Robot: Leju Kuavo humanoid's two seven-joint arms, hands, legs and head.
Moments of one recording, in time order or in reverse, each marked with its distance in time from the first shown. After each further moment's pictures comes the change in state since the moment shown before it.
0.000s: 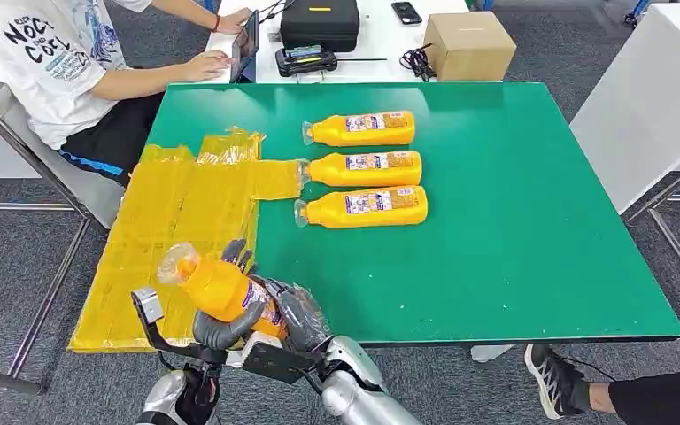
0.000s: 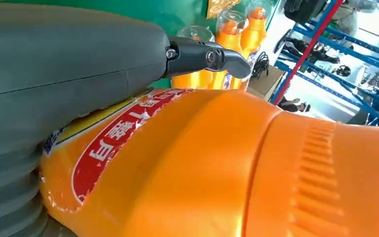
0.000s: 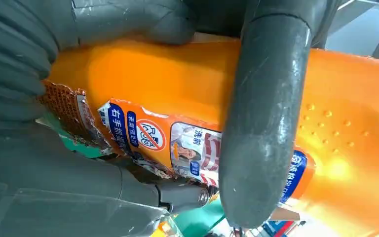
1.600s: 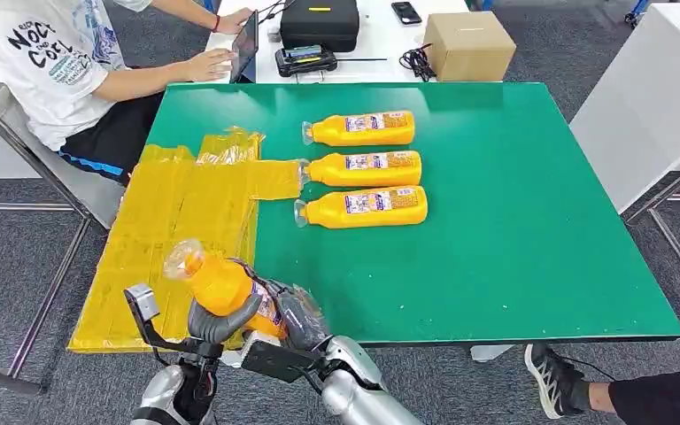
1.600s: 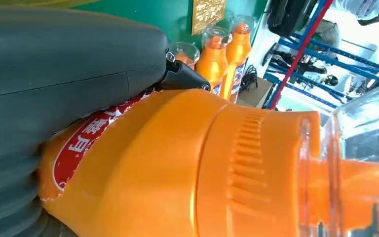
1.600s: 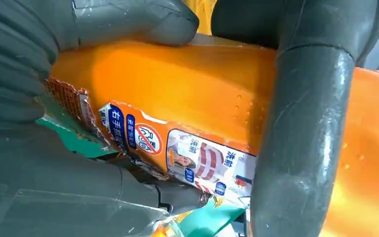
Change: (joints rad) left arm -0.008 0.005 0.007 -0.028 -0.049 0.053 -0.032; right arm -0.012 0.005 0.000 0.035 0.004 0.002 0.011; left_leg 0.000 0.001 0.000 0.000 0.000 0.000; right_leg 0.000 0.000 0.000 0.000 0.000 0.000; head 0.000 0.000
